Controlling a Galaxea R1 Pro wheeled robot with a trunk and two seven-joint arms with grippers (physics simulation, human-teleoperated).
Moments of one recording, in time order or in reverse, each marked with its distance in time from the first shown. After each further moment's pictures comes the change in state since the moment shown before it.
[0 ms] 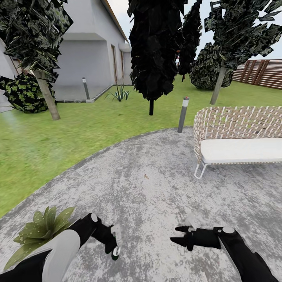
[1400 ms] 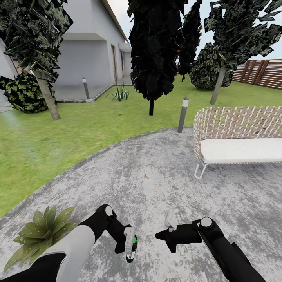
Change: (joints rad) left arm 0.000 -0.118 -0.176 -0.149 0.005 -0.165 -0.301; right arm -0.002 0.060 0.210 -0.239 0.122 0.114 0.002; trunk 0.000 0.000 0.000
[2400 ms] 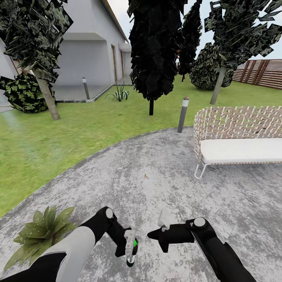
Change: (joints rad) left arm -0.001 0.000 0.000 0.045 0.001 -0.003 0.022; right arm 0.000 0.065 0.000 0.000 0.000 -0.001 -0.001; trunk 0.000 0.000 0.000
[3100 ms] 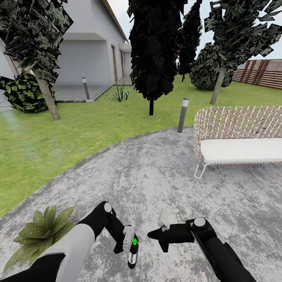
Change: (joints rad) left arm 0.001 0.000 0.000 -0.093 0.086 0.003 -0.198; right arm 0.000 0.001 -0.003 0.001 0.000 -0.002 -0.001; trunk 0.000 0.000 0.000
